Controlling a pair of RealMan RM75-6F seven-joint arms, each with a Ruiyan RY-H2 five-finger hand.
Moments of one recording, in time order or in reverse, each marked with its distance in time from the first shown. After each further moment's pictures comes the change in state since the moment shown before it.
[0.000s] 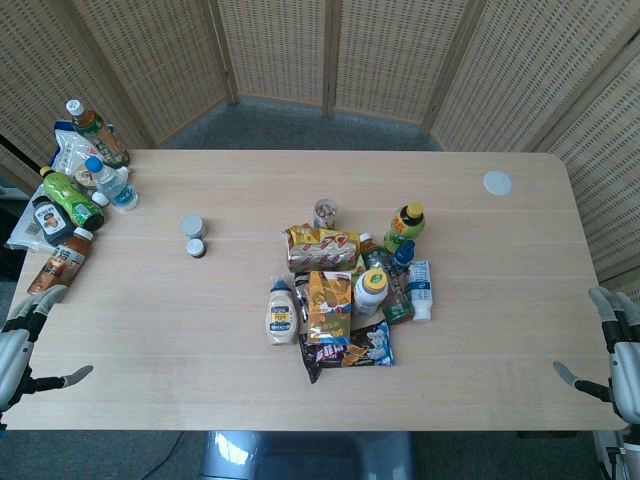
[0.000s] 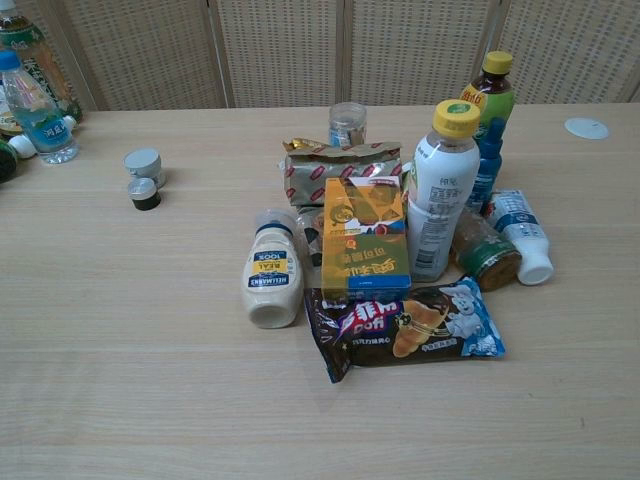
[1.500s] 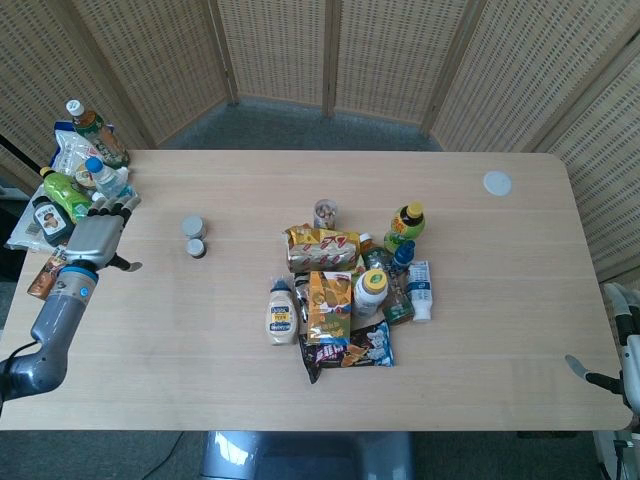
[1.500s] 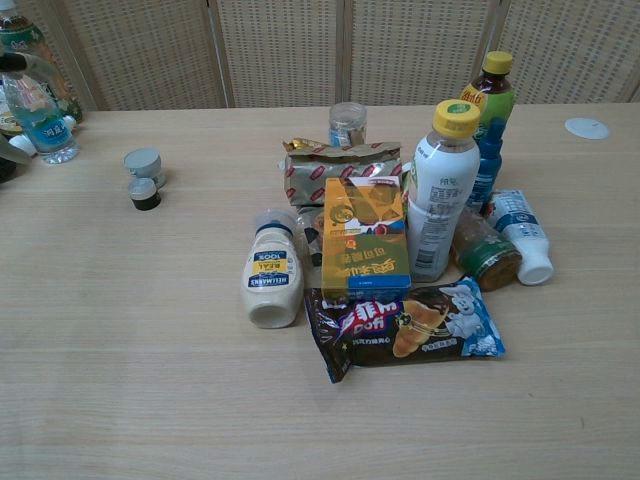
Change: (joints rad) left arm -0.639 -0.383 -0.223 0.637 -0.655 -0.603 0.539; right arm 0.018 -0.013 0.034 0.046 0.101 -0.052 0.006
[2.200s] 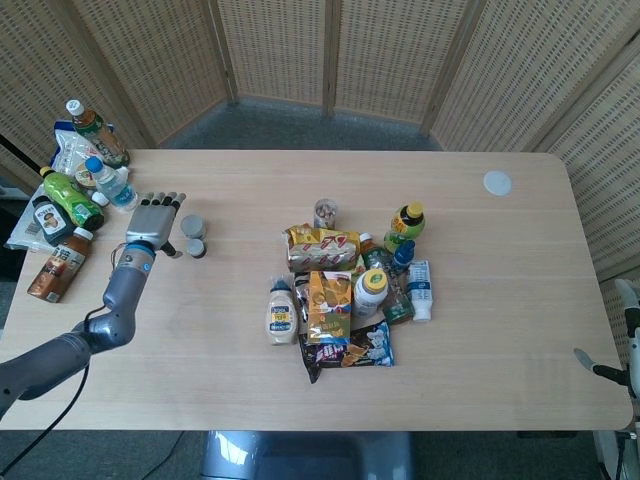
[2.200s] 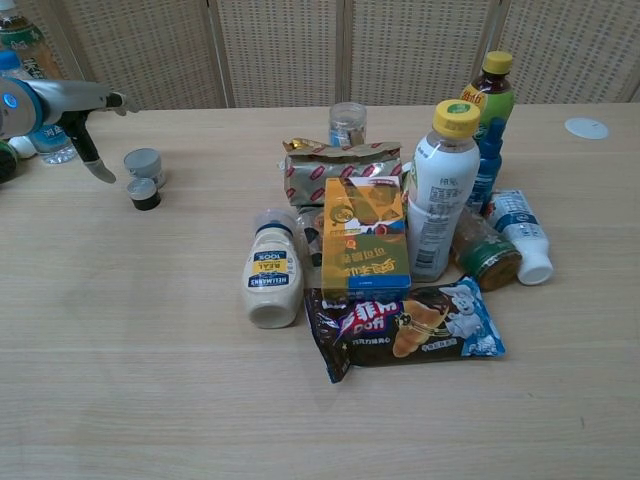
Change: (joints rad) left arm -0.232 -0.326 0.029 0.440 -0.210 -0.172 0.146; right arm 0.020 -0.017 0.031 0.041 0.090 -0.051 -0.006
